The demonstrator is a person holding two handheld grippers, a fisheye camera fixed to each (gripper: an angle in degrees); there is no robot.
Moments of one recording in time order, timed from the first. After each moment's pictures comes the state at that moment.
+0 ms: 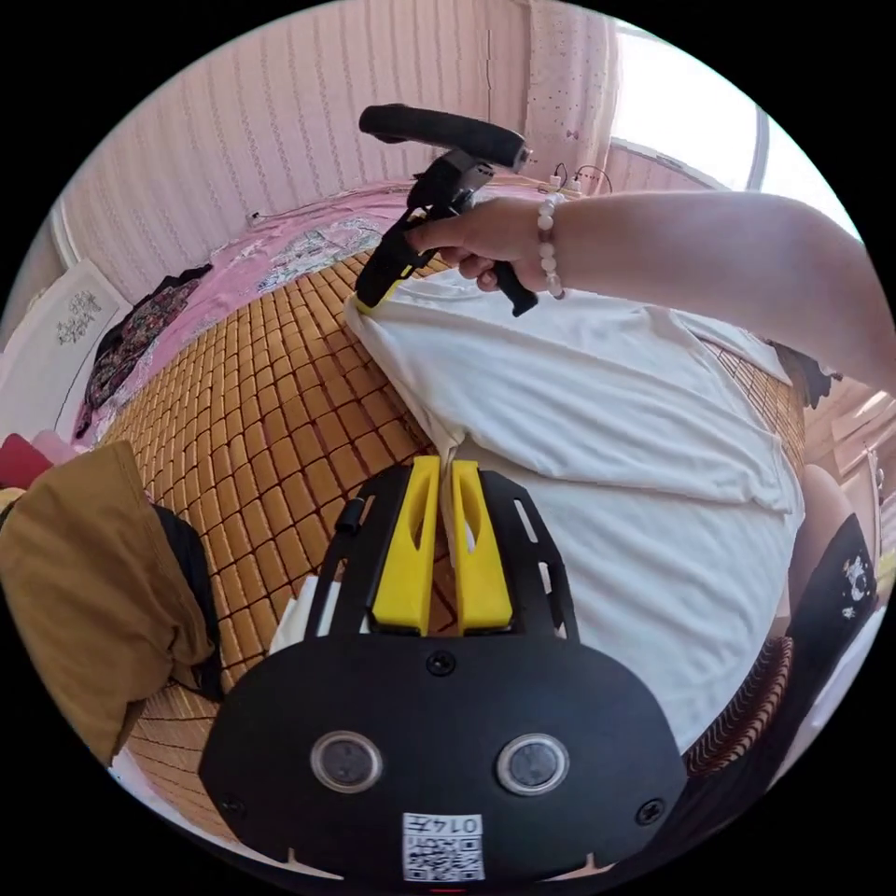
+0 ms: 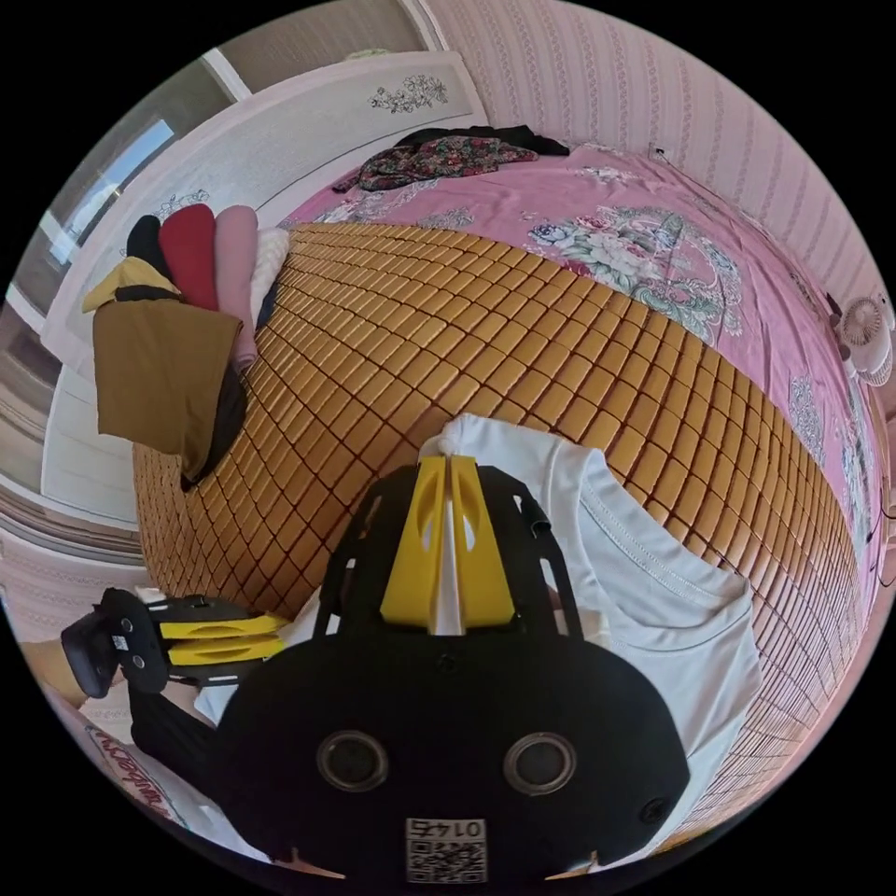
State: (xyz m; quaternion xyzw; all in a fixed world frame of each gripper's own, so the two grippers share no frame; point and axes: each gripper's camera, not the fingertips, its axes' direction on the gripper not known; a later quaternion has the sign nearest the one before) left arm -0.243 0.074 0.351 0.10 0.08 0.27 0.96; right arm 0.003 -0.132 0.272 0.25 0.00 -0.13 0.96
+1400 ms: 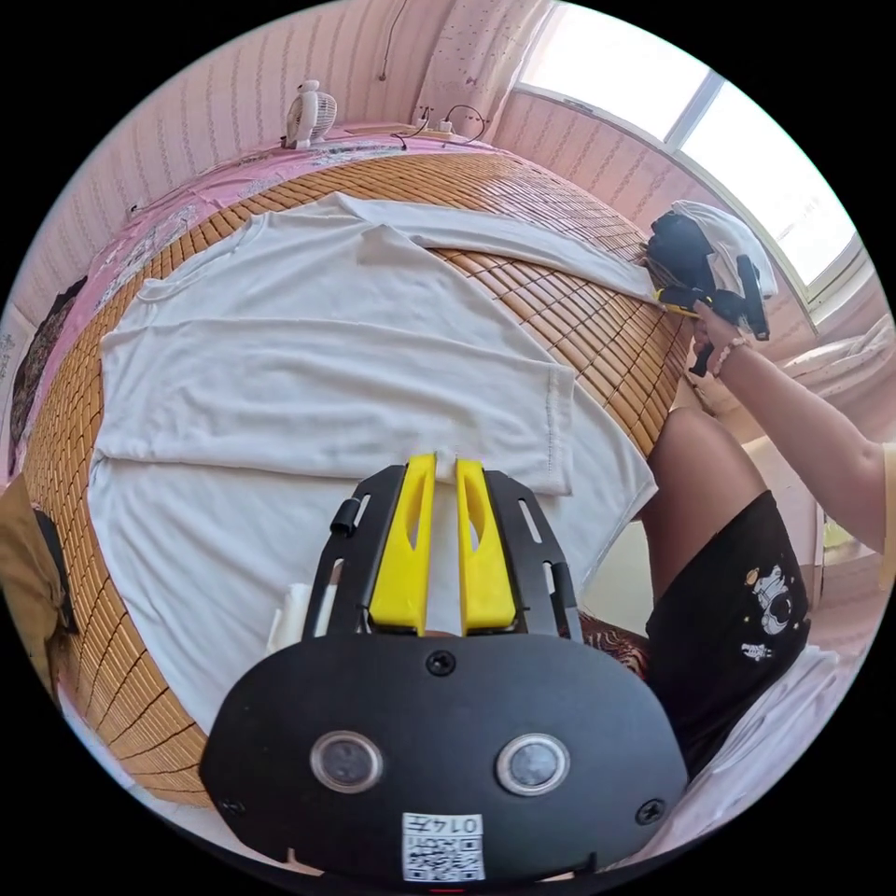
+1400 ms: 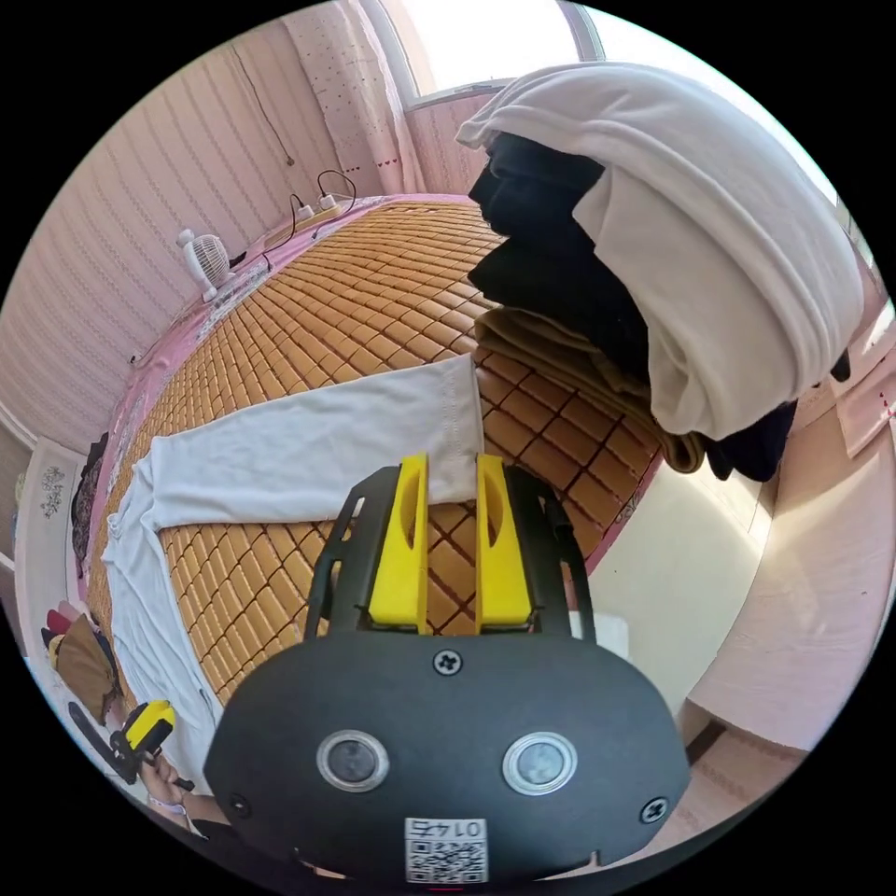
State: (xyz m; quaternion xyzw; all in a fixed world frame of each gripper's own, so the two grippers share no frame) left arm -0.080 0.207 0.328 -0.01 0.16 0.33 0.93; right arm 0.345 0.456 0.390 0.36 0.06 0.53 0.76
